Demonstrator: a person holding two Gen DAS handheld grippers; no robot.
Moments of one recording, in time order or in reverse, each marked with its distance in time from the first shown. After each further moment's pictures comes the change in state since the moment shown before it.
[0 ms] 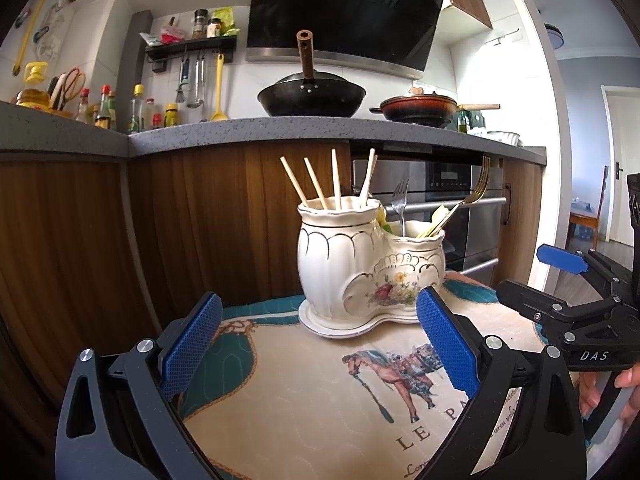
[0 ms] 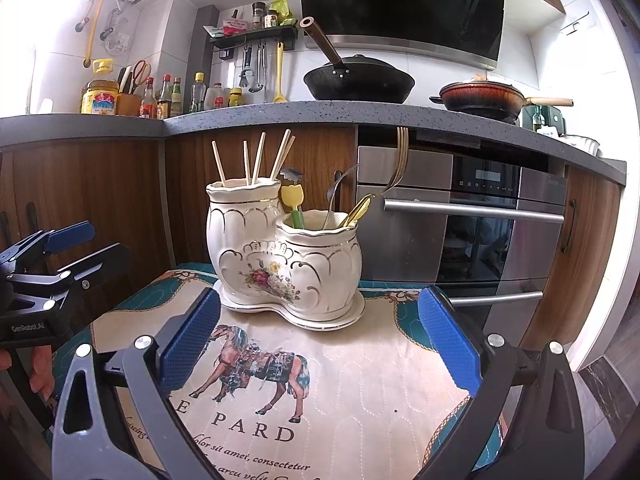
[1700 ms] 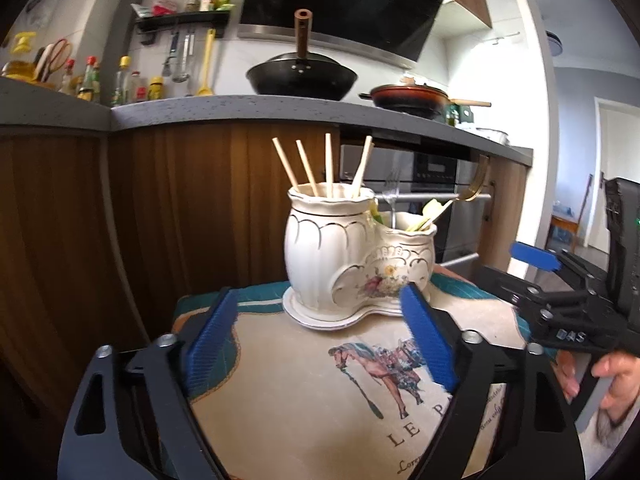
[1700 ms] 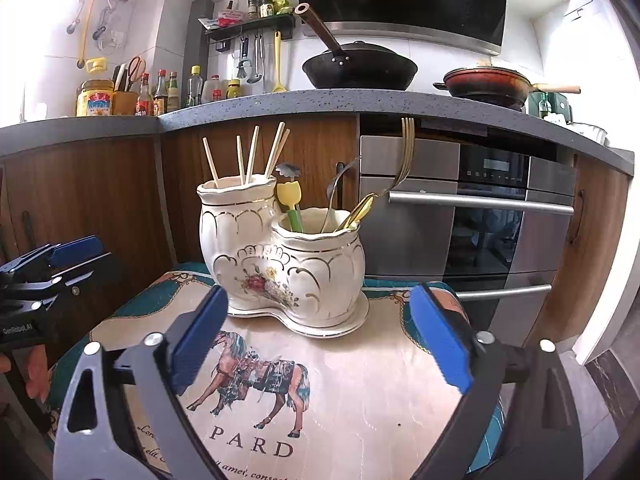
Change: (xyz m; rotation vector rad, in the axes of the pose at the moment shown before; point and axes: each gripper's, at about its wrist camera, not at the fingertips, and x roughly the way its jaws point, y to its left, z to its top) left arm 0.011 0.015 0.005 -0.058 0.072 -0.078; right arm 0.019 -0.006 0.011 0.027 0.049 0.019
